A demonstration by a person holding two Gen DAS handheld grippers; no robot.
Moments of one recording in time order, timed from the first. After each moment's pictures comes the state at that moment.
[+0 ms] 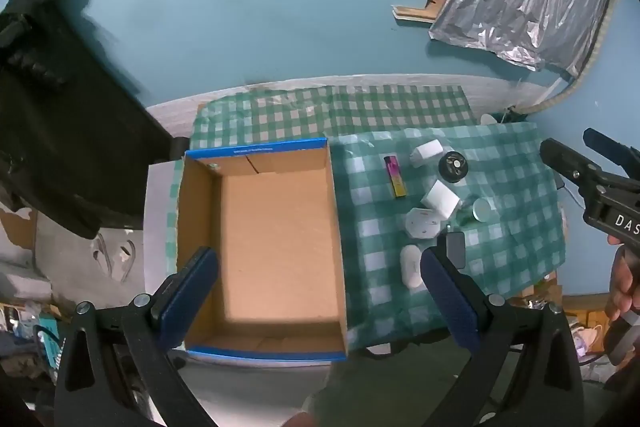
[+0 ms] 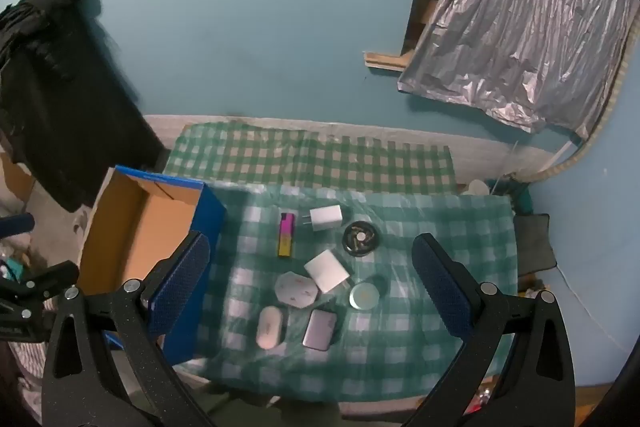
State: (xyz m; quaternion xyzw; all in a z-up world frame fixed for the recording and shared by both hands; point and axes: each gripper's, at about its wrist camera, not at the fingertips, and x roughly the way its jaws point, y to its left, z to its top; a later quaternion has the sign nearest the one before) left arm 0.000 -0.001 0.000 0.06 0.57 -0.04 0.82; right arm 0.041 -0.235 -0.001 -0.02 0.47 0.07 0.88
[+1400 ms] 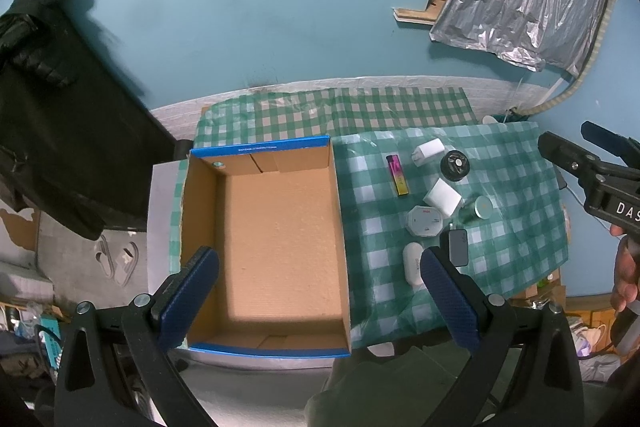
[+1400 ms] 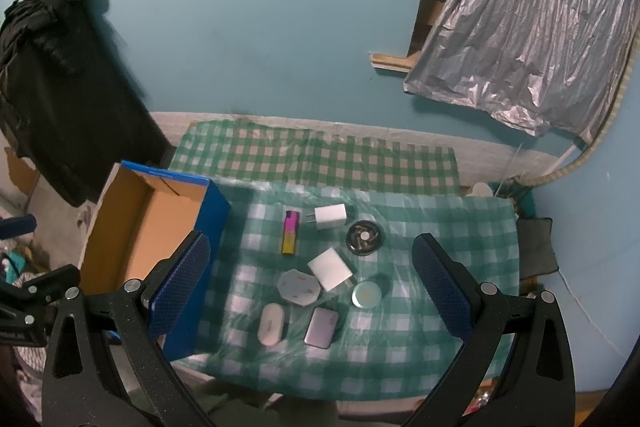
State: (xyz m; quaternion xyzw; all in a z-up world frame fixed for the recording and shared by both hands) left arm -0.011 -0.002 0.004 0.05 0.56 -0.05 0.82; right arm 0.037 -0.236 -0.001 -0.02 0.47 0.08 0.88
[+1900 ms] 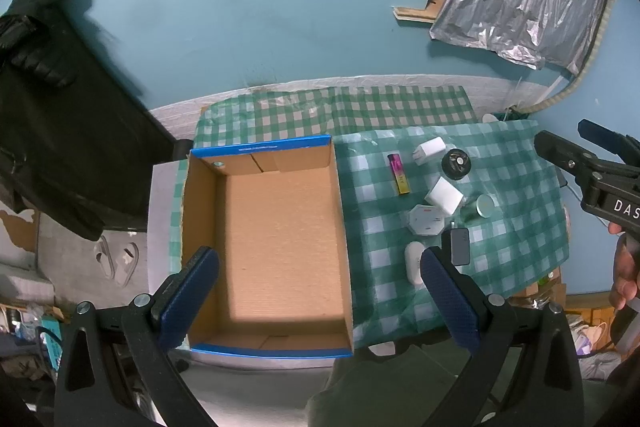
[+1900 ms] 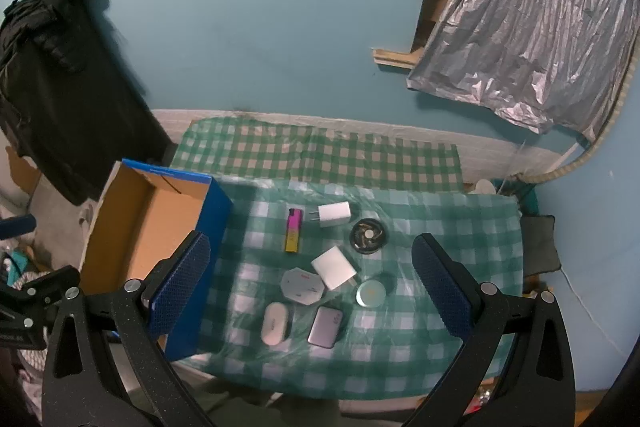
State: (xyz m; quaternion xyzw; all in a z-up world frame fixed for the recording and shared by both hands) left arm -0.015 -0.005 0.000 0.05 0.56 -0.05 0.82; right arm 0.039 -0.232 -0.008 -0.02 0.47 0.09 0.88
